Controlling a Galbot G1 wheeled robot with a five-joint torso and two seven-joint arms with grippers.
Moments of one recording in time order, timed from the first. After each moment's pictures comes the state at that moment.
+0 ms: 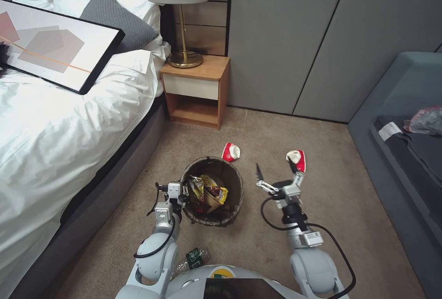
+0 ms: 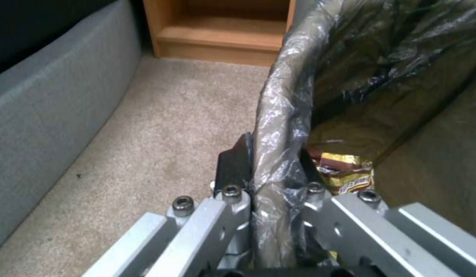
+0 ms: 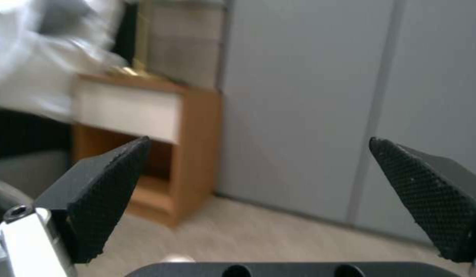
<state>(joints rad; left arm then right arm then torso) 1.56 -1.48 -0.34 -2.03 -0.09 0.29 -0.15 -1.63 1.44 0.50 2.01 -0.03 0.50 -0.08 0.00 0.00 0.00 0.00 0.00</state>
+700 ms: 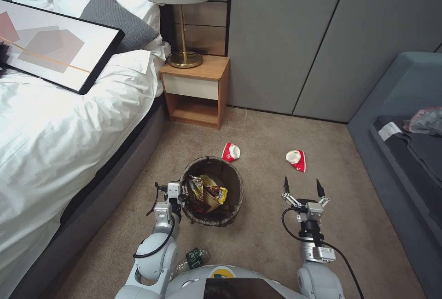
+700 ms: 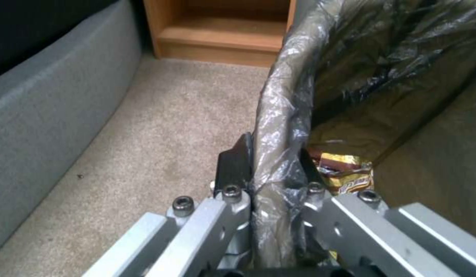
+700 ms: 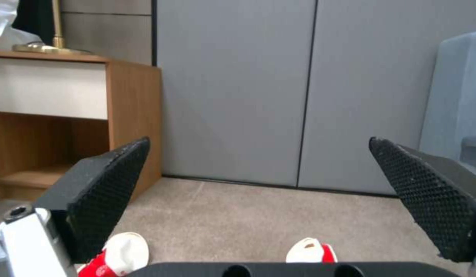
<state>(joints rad) 1.56 -1.48 -0.35 -2.03 -0.09 0.29 -0.15 -1.65 1.50 0.64 1.80 0.04 0.63 0.06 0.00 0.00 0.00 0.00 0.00</state>
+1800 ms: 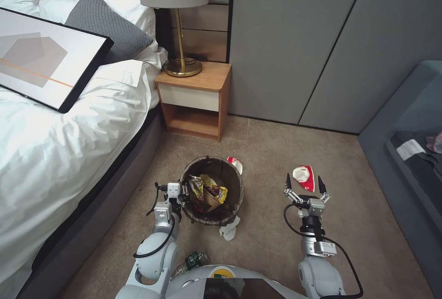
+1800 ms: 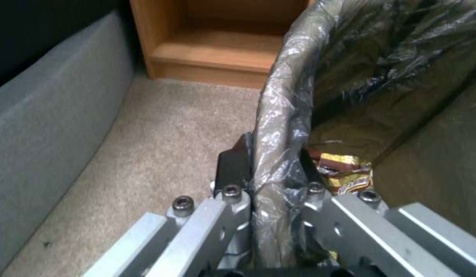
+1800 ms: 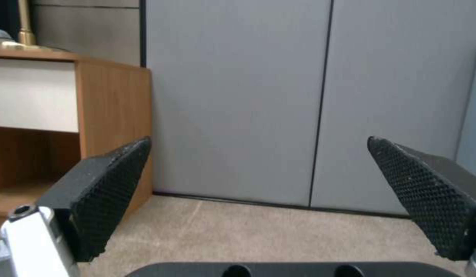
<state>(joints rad) 1.56 -1.49 -0.35 -2.03 -0.09 0.29 -0.15 -1.60 1.51 0.67 1.76 0.06 0.63 0.03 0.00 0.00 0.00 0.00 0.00</state>
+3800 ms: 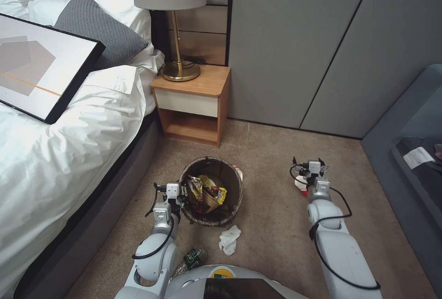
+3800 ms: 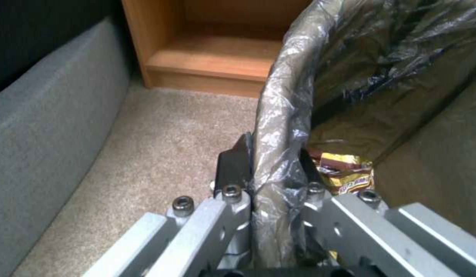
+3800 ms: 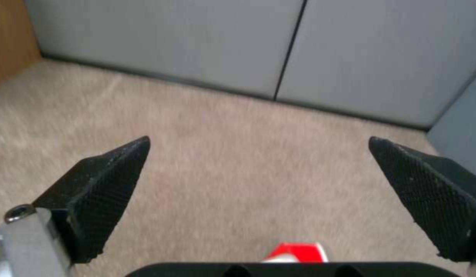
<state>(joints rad) 1.57 -1.48 -0.35 -2.04 -0.08 0.29 -0.15 -1.11 1.34 0.69 1.40 0.05 -0.04 0.05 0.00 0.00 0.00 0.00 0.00</state>
